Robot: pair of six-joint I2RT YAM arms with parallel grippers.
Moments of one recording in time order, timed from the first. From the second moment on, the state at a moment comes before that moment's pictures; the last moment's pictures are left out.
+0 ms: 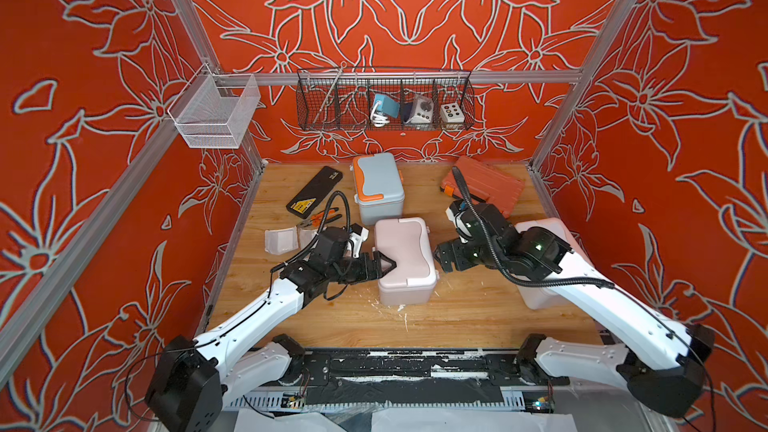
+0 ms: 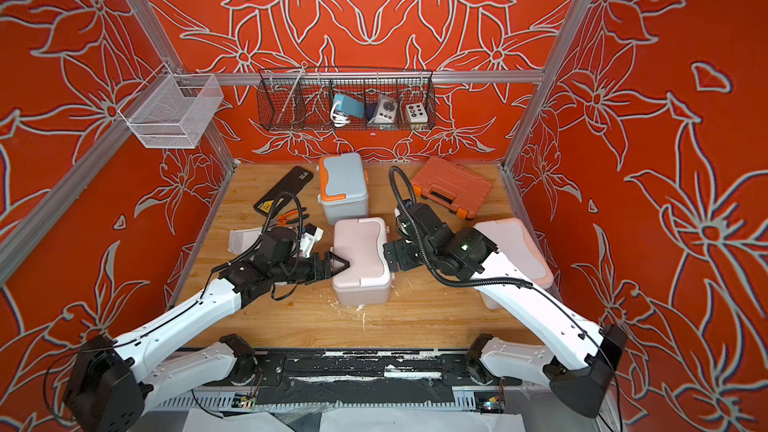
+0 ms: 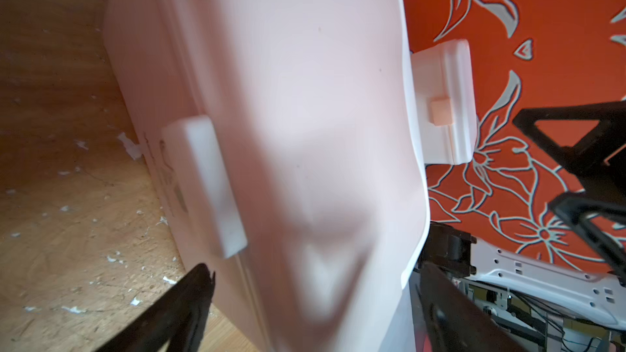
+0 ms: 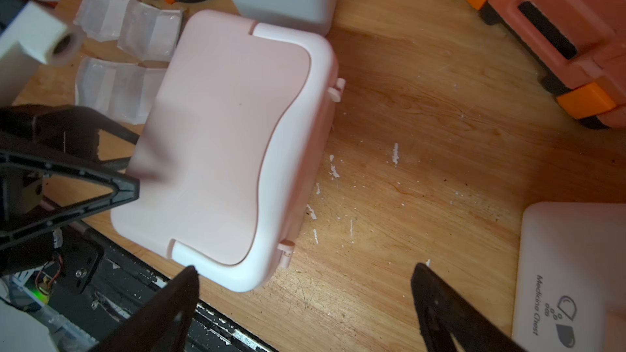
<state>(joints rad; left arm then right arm) -0.52 1.06 0.65 -0.27 0.51 -0.78 0.78 1.13 1.23 -1.01 0.10 0.38</state>
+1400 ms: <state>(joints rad) -0.68 1.52 1.02 -0.09 0.37 -0.79 0.67 0.91 1.03 -1.07 -0.15 0.43</state>
